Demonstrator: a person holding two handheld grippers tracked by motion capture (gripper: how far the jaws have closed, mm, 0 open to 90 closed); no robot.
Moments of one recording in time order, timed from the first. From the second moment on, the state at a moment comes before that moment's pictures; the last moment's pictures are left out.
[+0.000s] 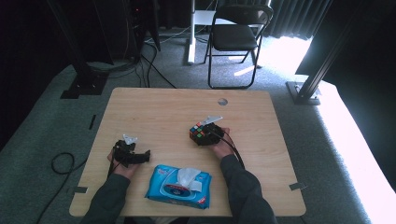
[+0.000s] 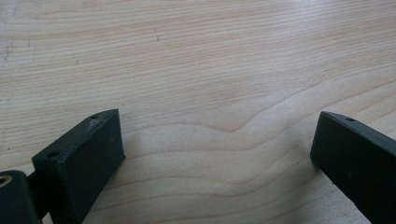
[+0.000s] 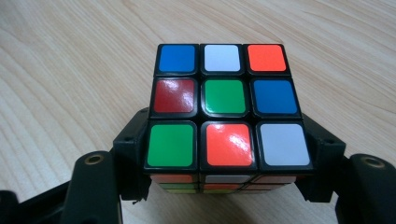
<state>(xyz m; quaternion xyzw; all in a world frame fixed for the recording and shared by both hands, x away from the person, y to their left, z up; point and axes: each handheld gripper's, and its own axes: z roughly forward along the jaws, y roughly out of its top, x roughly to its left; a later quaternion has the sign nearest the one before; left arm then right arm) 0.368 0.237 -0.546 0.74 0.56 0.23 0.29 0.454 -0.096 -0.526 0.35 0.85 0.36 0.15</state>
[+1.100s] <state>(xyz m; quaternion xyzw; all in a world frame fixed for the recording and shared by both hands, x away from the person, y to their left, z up) 0.368 0.237 -0.546 0.74 0.56 0.23 0.29 0.414 -0.078 -0.524 0.26 0.88 0.38 0.13</state>
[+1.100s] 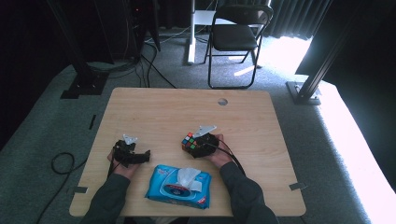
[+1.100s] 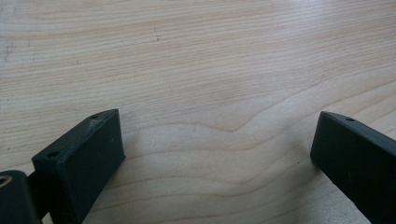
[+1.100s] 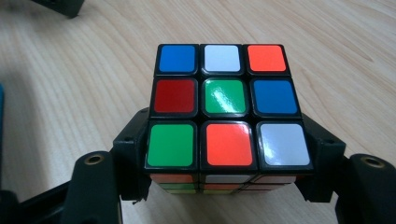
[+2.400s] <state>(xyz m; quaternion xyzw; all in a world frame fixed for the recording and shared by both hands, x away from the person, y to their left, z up) 0.364 0.236 -0.541 0.75 0.54 0.23 0.30 0.395 -0.106 -0.536 0.25 0.88 0.38 0.11</state>
